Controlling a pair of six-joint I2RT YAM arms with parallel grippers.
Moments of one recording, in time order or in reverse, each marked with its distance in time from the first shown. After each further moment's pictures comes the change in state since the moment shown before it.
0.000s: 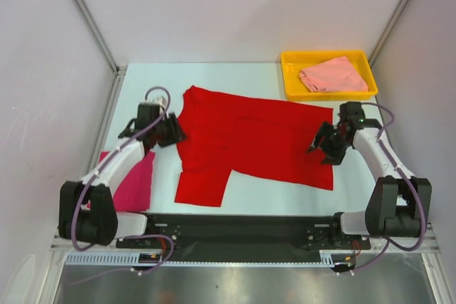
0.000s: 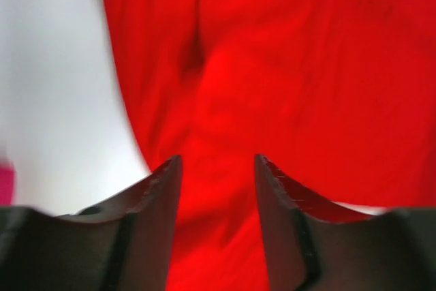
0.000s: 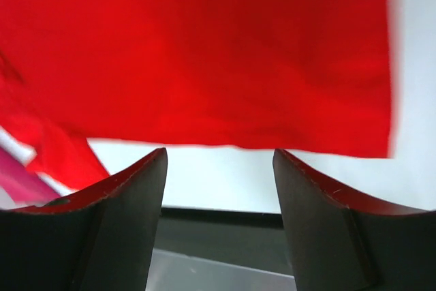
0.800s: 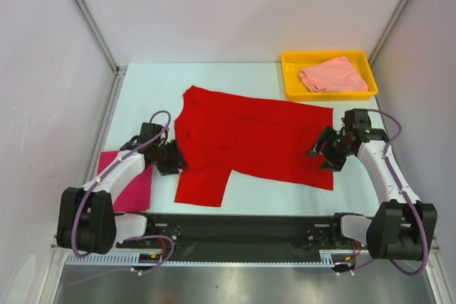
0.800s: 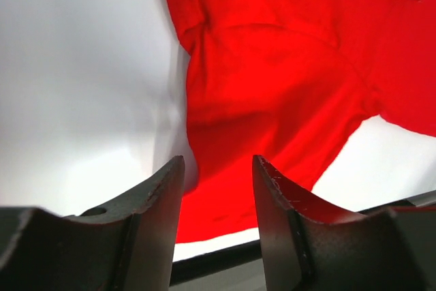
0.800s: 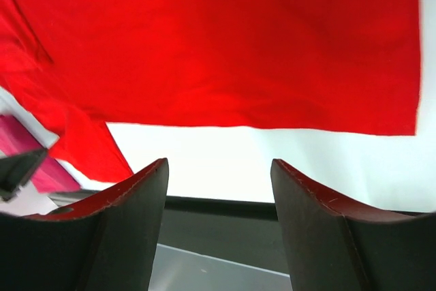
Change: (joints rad) left arm -0.006 -0.094 -0.259 -0.178 0.096 -0.040; right arm 0.067 -0.175 -0.096 -0.039 -0.096 0.042
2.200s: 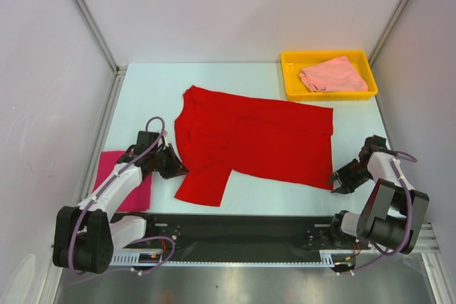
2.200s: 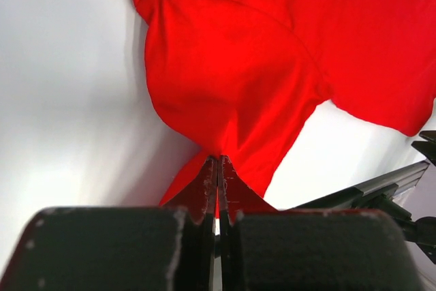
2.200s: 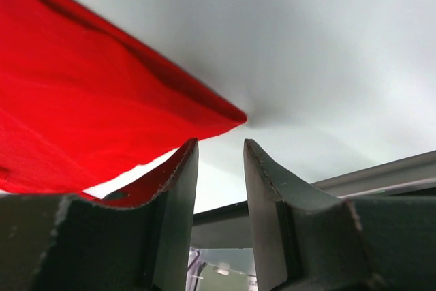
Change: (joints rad) left arm 0.005 -0.145 -0.111 0.078 0.102 -0.133; right arm -0.366 0.077 -0.254 0.039 0.116 0.084
